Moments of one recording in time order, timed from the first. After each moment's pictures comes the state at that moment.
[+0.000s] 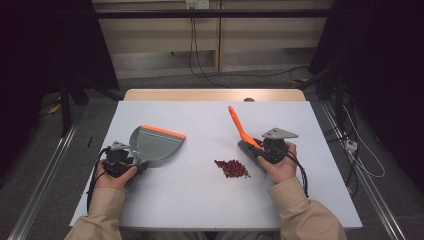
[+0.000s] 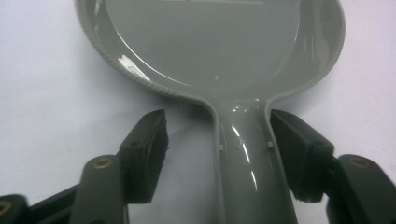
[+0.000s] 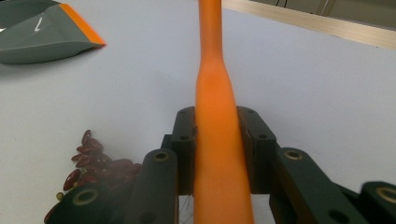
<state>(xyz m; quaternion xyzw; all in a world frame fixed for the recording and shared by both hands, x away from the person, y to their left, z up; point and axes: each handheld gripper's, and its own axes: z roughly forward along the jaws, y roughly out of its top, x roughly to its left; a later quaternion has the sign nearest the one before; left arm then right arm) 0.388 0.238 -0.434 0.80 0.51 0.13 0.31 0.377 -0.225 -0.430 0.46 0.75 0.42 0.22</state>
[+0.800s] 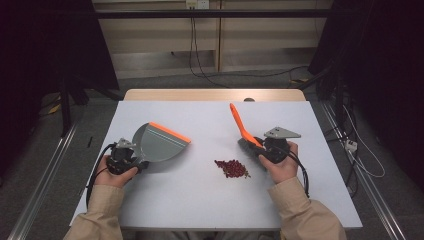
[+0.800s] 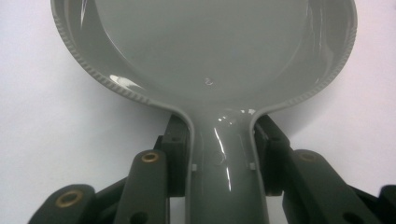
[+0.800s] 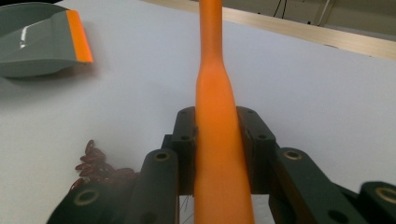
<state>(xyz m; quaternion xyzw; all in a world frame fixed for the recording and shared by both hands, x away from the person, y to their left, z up) 0.386 0.227 -0.419 0.84 0.43 0.12 0.31 0.376 -0.228 -0.426 0.46 0.74 0.44 0.23</state>
